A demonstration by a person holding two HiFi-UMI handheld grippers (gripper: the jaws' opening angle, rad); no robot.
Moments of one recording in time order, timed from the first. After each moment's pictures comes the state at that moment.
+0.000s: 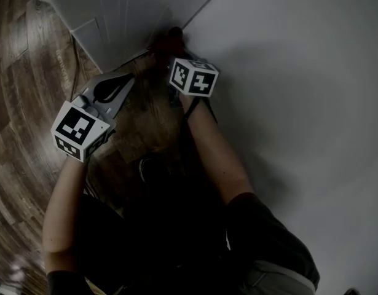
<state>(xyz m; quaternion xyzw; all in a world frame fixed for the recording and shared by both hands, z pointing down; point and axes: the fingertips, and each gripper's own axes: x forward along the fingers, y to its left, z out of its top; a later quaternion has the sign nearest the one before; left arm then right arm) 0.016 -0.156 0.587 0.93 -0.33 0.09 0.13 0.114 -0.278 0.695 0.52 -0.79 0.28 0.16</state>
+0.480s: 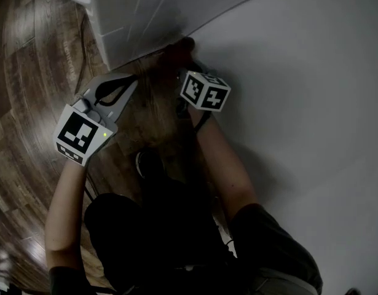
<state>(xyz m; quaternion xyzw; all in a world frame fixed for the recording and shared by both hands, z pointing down) -0.003 -0.145 0.548 0.93 -0.34 0.08 0.11 0.111 -0.246 0.657 0.50 -0.79 0.30 0.18</state>
